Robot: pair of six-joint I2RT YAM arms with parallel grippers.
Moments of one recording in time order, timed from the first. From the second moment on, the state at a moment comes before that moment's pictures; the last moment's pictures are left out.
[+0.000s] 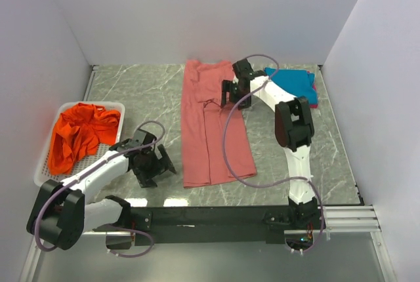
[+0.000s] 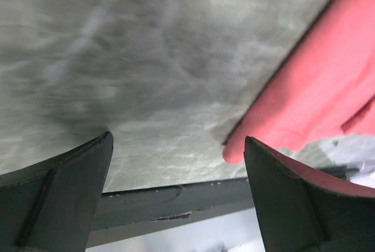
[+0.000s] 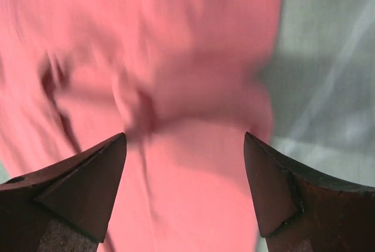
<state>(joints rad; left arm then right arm) -0.38 1.14 0.54 -0.65 0.20 -0.93 0.35 2.29 1.92 -0.71 -0.12 0.38</state>
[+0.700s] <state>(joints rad) -0.66 1.22 0.51 -0.42 0.27 -1.03 0.40 1.27 0.68 -0.54 -0.18 0.57</state>
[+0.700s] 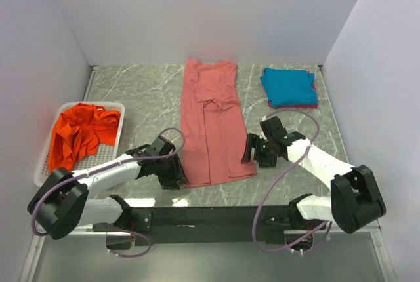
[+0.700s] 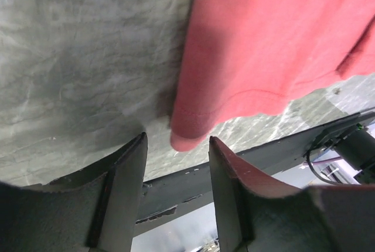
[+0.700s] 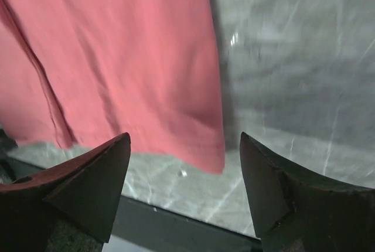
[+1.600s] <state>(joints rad) -0.75 1.20 0.46 -0.37 0.23 -1.14 0.45 1.07 0.39 -0.46 -0.31 0.69</state>
